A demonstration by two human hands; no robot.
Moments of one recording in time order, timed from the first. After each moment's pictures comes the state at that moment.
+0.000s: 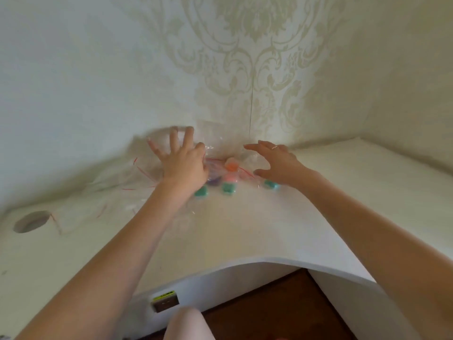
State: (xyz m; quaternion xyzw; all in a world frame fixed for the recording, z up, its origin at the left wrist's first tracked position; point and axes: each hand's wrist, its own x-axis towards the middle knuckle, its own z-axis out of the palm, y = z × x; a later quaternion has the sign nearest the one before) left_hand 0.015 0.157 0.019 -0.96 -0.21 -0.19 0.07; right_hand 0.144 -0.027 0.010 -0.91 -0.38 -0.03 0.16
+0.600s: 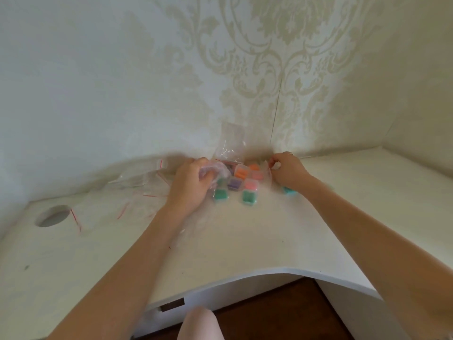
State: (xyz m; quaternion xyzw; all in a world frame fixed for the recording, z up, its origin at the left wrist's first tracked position) left_hand 0.002 0.199 -0.028 -0.89 -0.13 -0.31 -0.31; right_hand 0.161 0.014 -0.008 -0.92 -0.28 -0.02 0.27
